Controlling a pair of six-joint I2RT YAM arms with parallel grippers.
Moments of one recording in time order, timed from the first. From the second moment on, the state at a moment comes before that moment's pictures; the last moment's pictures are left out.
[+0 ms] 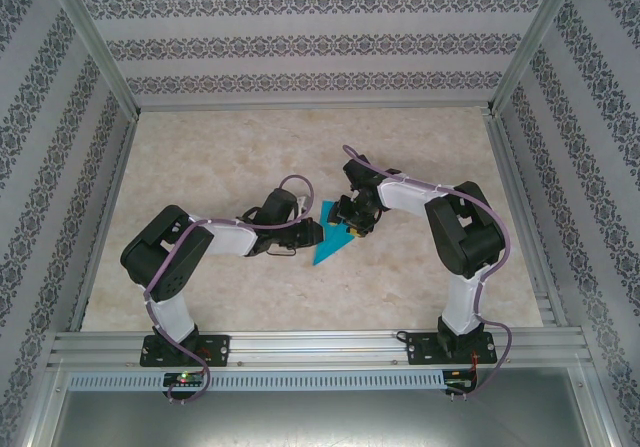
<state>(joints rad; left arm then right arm) -0.61 1.78 0.78 0.23 0.44 -0.78 0.48 1.93 1.17 -0.58 -0.34 0.84</state>
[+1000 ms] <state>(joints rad) -0.61 1.84 0.86 0.18 0.42 -0.76 0.49 1.95 1.19 -0.60 -0.32 0.86</state>
